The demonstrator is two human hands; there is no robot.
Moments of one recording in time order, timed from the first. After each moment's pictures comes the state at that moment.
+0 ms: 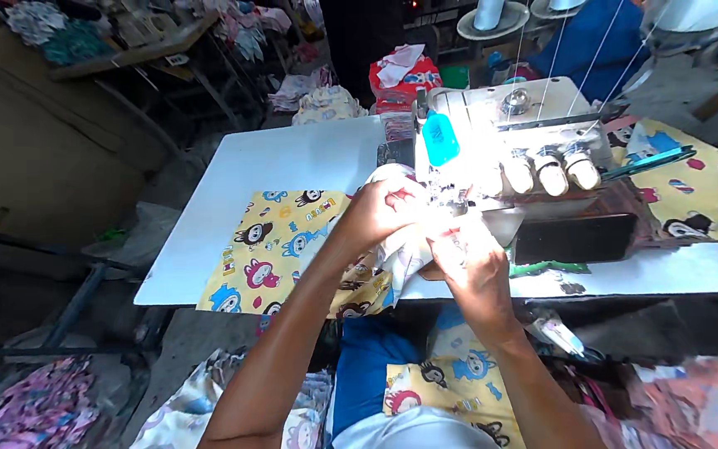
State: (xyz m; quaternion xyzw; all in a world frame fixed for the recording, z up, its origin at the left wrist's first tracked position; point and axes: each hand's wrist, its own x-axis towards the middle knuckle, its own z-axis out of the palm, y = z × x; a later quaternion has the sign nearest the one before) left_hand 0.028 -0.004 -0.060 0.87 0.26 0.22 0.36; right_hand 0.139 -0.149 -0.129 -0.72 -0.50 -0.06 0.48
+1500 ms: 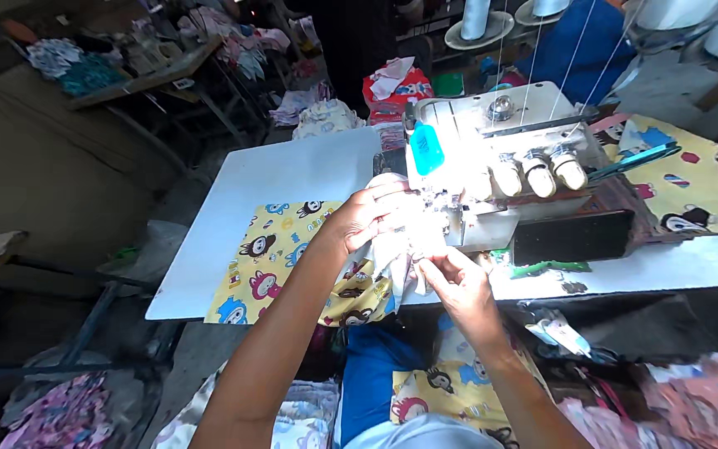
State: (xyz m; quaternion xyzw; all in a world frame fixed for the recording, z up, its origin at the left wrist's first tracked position) left_hand 0.041 0.021 -0.064 0.57 0.37 0.14 0.72; right_hand 0.123 -0.158 -0.151 -0.58 -0.42 0.23 0.66
